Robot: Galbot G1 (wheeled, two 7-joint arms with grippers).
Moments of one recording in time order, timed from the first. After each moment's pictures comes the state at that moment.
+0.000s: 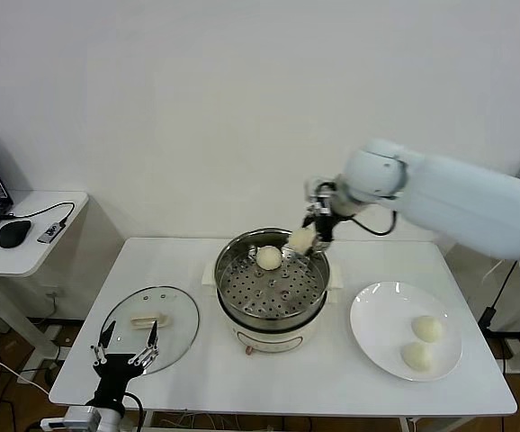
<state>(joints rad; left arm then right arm) 1.69 -1.27 -0.61 -2.08 -0.24 -0.03 -0.11 0.57 1.03 -1.20 1.42 0.47 -0.63 -0.88</state>
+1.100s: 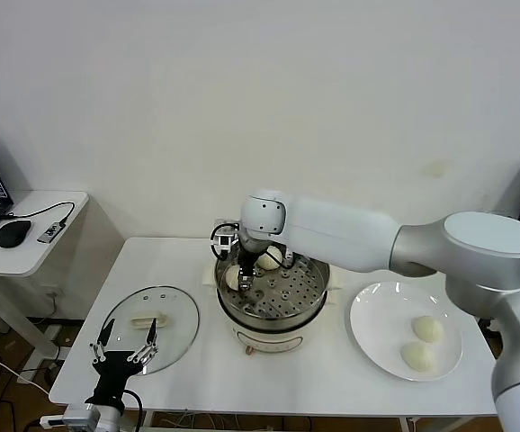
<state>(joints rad) 1.67 -1.27 -0.61 -2.06 -0.25 -0.03 -0.11 0.41 1.36 -1.22 1.15 0.50 -0.72 -0.81</state>
